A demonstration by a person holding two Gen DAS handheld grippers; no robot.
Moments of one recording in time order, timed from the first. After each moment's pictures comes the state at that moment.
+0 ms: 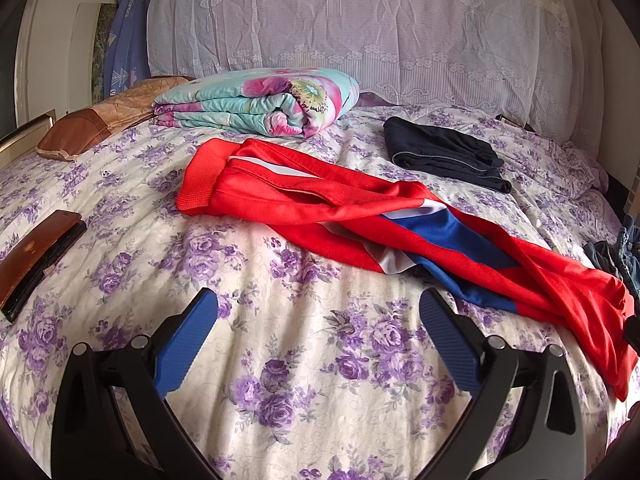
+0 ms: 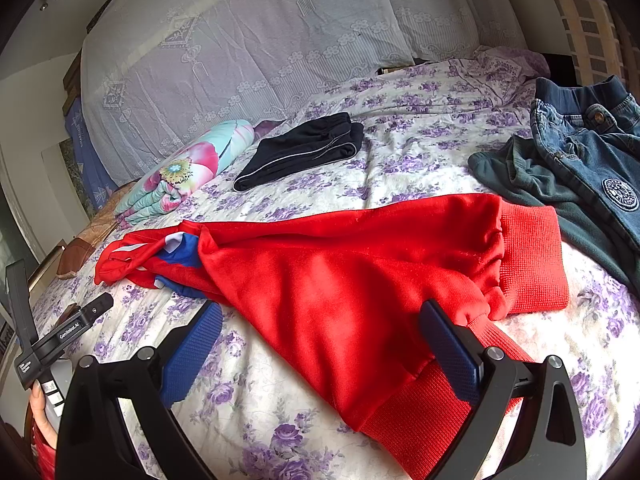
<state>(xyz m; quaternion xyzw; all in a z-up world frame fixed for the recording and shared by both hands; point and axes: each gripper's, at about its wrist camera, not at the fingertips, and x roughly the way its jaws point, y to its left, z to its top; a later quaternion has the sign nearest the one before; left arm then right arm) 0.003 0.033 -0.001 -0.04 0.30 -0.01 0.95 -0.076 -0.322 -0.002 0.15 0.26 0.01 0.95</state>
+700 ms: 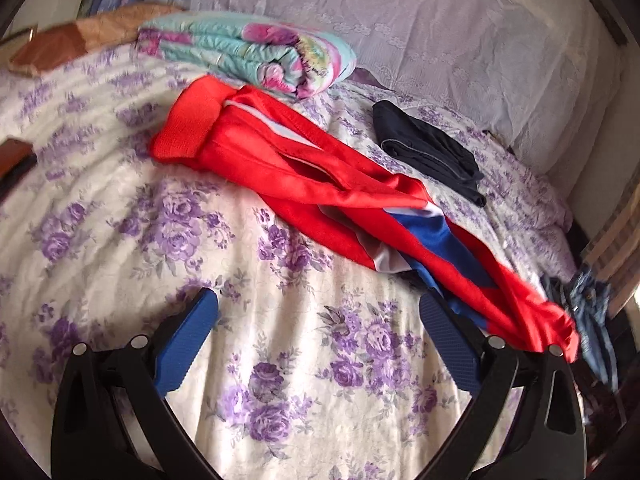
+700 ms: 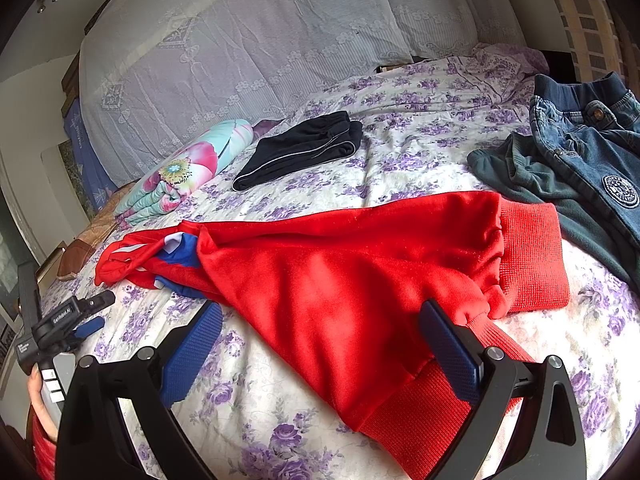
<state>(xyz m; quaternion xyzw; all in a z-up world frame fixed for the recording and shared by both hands) 0.037 0.077 -0.017 -0.20 0.36 -0.09 0.91 -0.076 -0.323 -0.003 0.16 0.26 0.01 0.95</state>
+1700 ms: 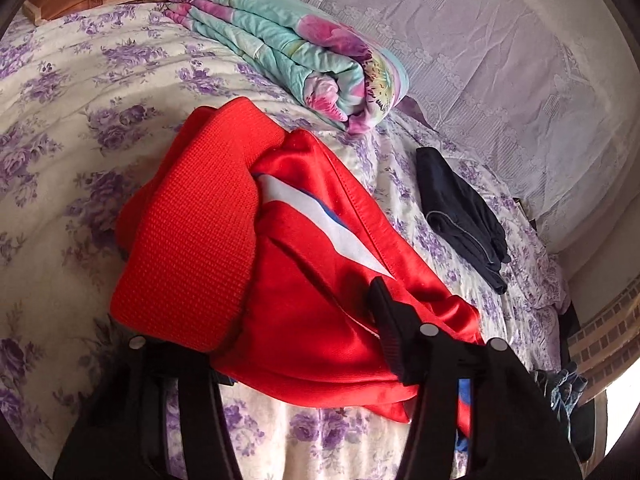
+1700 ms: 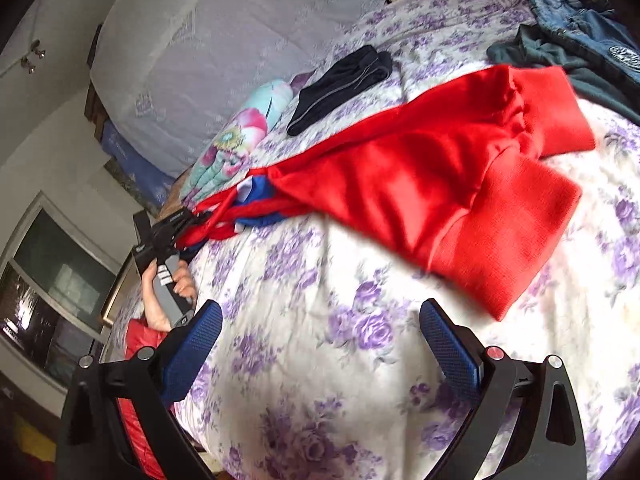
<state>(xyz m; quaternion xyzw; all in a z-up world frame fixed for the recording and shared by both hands) 0.142 0.106 -0.028 -0.28 0.37 -0.06 0.88 -0.125 -0.302 -0.023 0.29 0.36 0.14 0.88</state>
